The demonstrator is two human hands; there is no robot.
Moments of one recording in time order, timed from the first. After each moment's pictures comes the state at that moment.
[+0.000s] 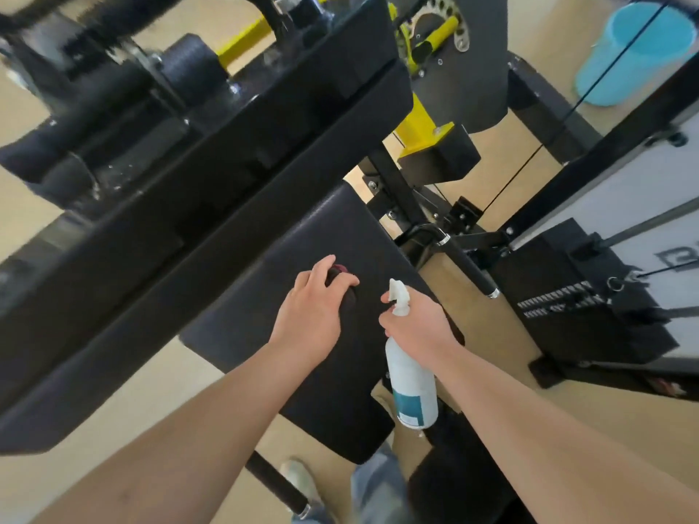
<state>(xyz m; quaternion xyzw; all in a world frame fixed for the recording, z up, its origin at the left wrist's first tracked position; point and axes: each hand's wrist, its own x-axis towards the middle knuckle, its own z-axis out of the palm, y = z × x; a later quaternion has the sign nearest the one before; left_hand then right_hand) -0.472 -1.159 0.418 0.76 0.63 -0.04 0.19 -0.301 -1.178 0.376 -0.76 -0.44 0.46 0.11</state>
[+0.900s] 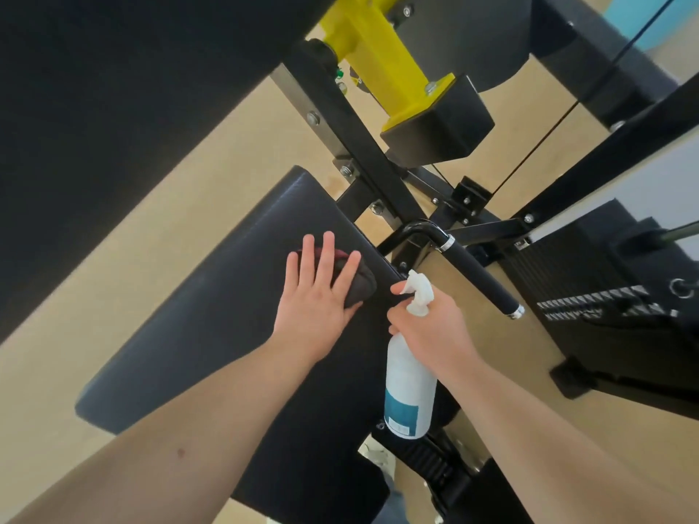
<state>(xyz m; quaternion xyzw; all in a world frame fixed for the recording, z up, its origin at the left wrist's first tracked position) -0.432 -1.066 0.236 0.82 0.54 -0.18 0.03 -0.252 -1.115 0.260 -0.76 -0.35 0.51 0.22</state>
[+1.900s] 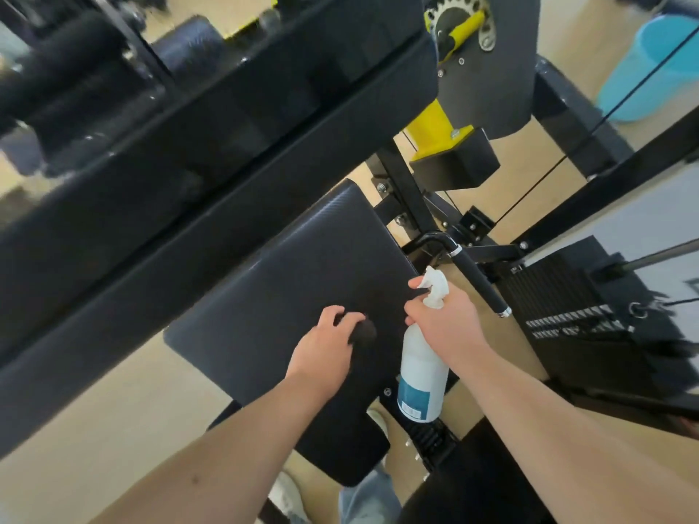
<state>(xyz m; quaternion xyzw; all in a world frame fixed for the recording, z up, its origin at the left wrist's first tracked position) -0.464 -1.178 0.334 0.68 0.66 -0.07 0.32 -0.270 -1.151 0.358 -0.76 -0.39 0.48 0.22</state>
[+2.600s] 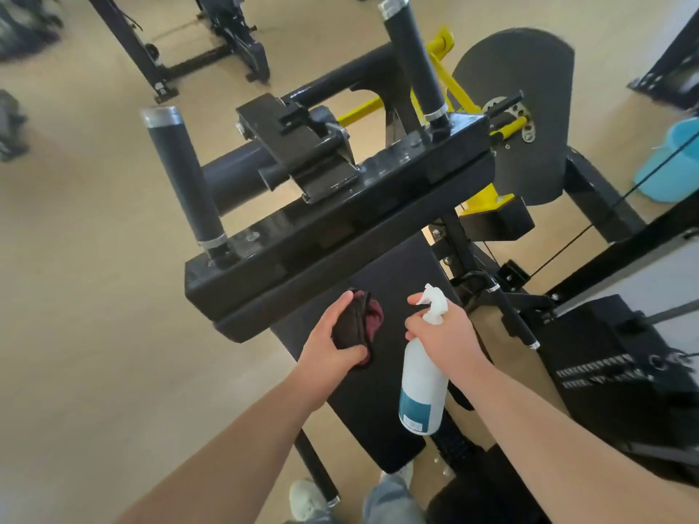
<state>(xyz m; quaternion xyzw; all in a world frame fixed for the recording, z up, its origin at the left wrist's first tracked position) -0.549 -1.255 0.493 0.40 0.69 0.29 0.53 -0.354 -1.205 0.485 -0.68 -0.49 0.49 0.22</state>
